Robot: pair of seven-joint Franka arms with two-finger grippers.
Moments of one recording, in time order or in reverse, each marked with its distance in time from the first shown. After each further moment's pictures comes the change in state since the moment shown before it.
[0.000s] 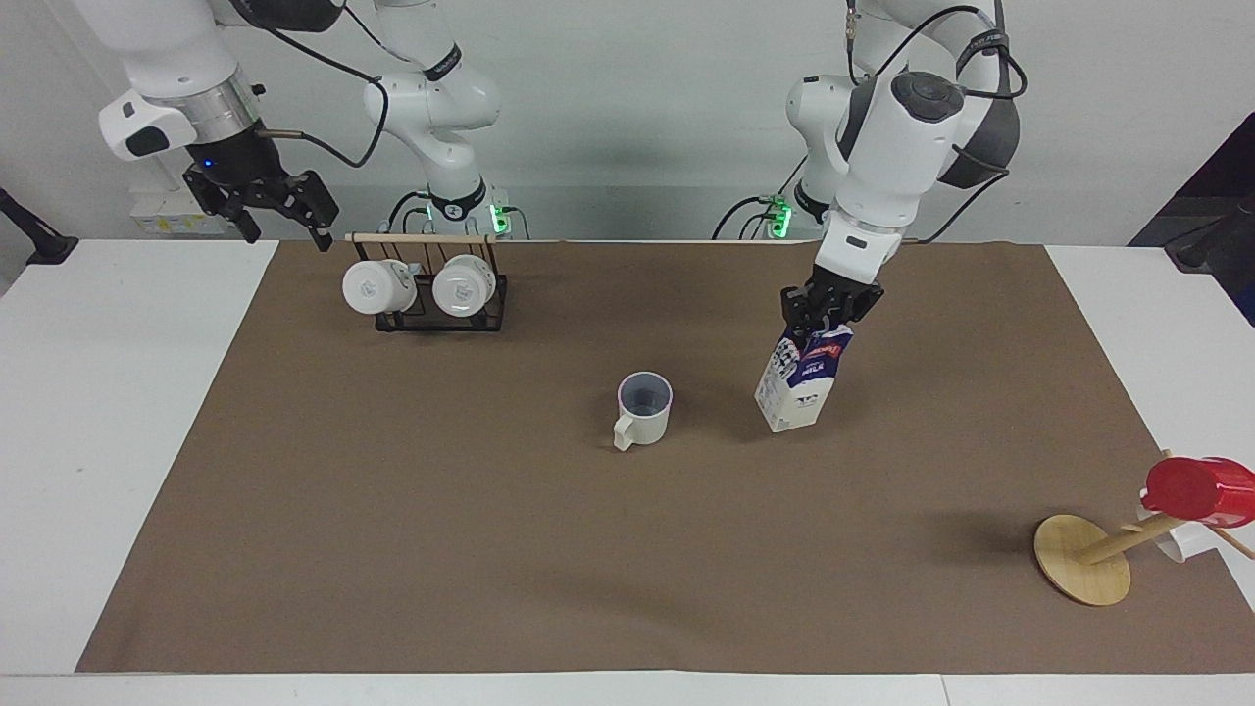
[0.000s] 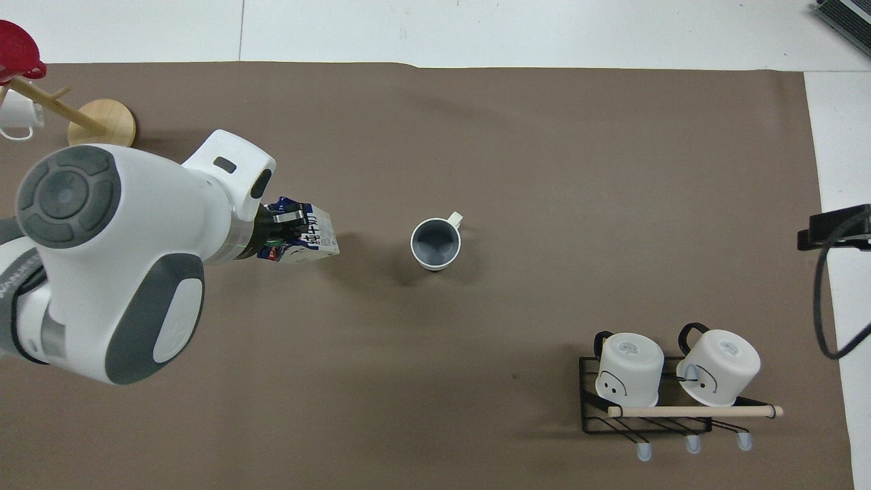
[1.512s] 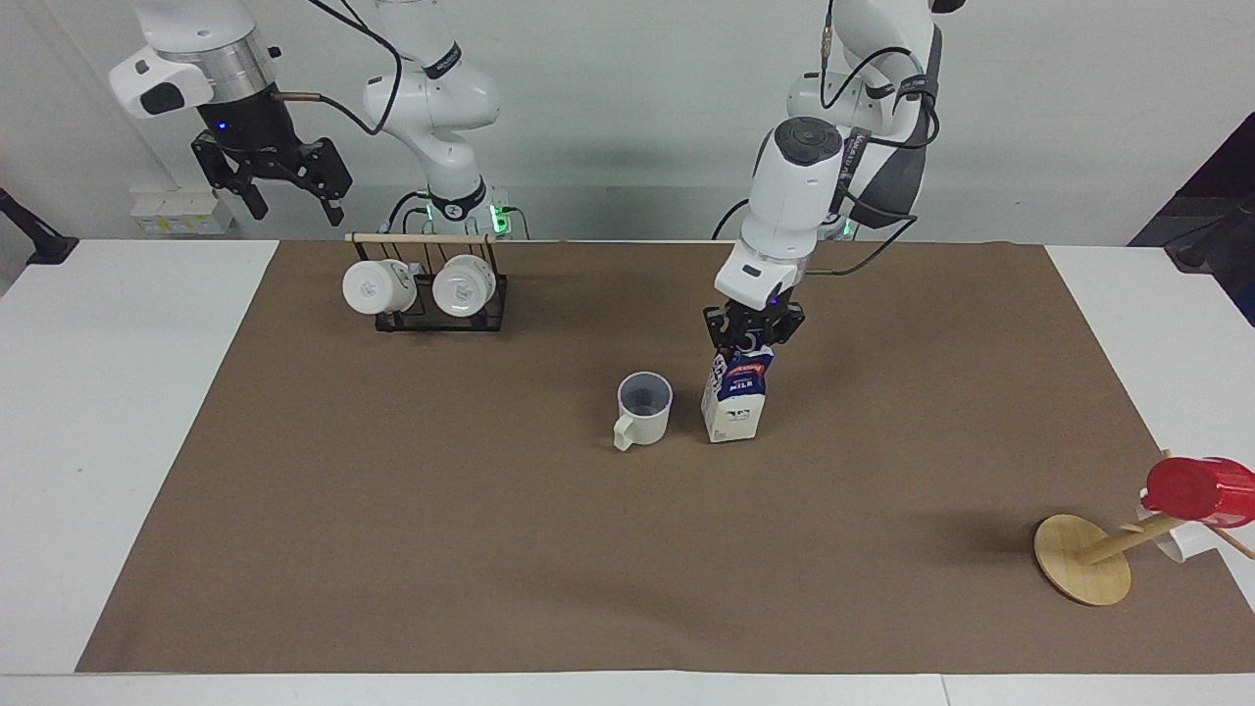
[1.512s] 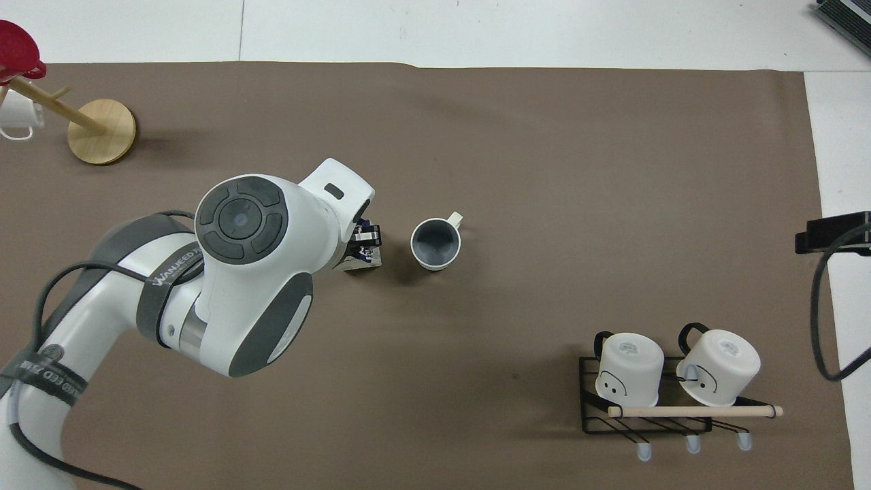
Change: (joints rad) left arm -0.130 0.114 0.001 0.009 0.081 0.074 -0.038; right arm 0.029 -0.026 0.019 -0.004 -0.018 0.021 0.000
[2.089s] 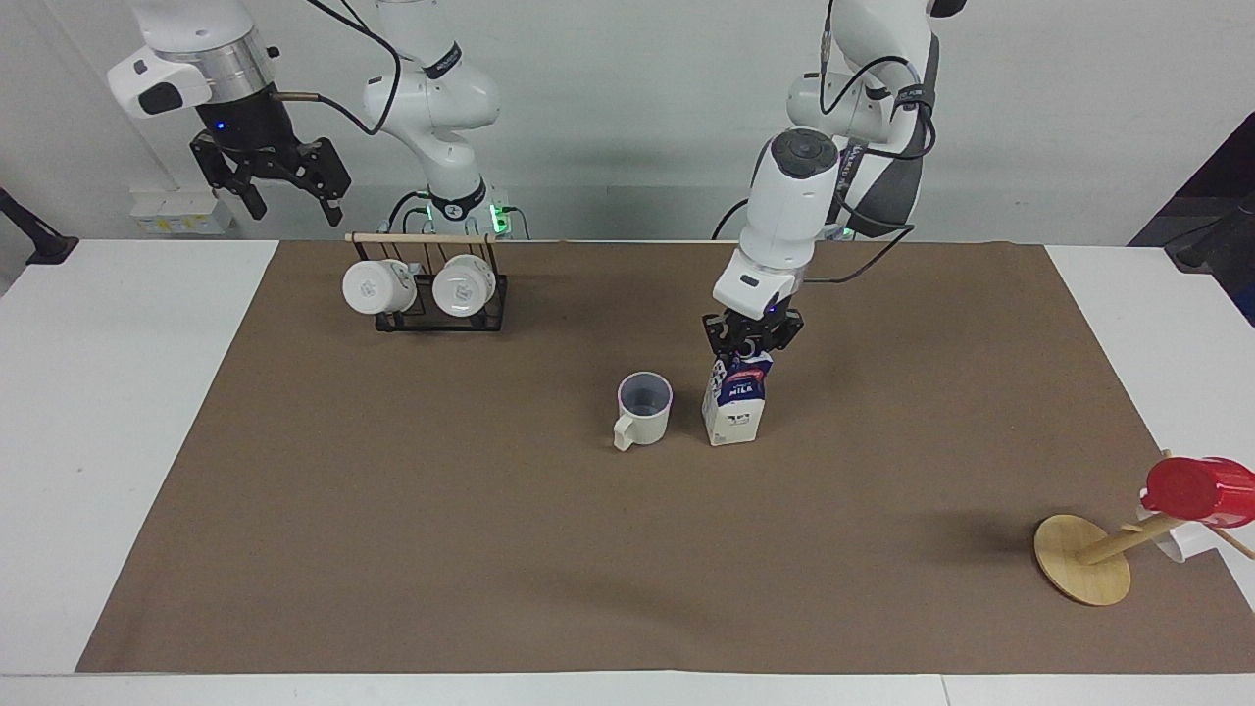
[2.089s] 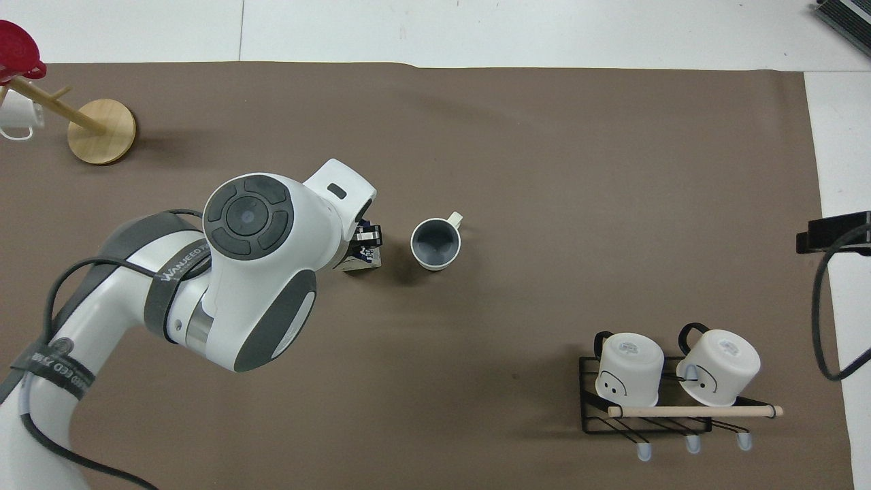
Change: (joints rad) left arm 0.000 0.014 0.000 0.000 0.001 0.007 0.000; right arm 0.000 0.000 -0.002 0.000 0.000 0.000 0.000
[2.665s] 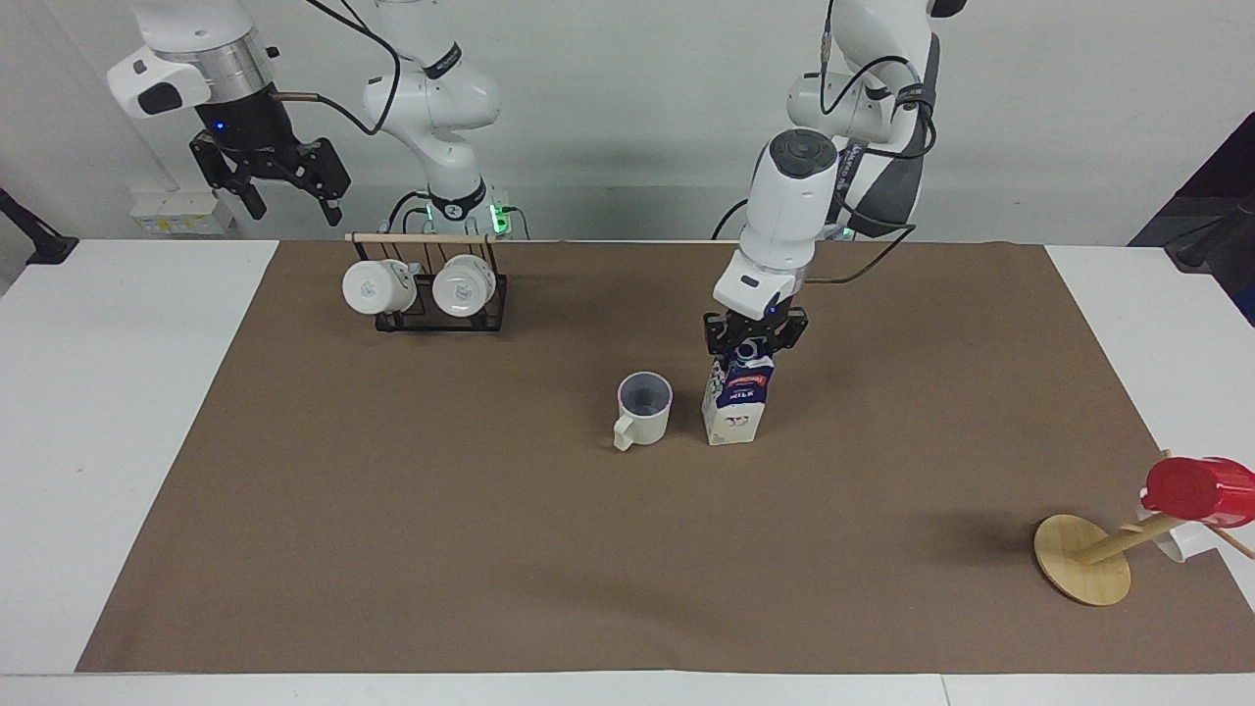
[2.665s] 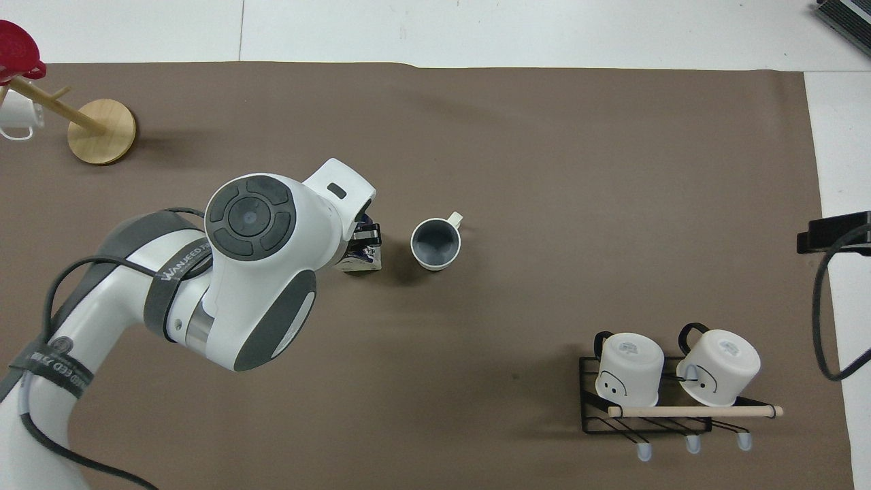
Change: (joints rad) left arm 0.000 0.001 0.001 0.004 0.026 0.000 0.000; right arm 0.000 0.000 -0.001 0.000 0.000 0.000 0.000
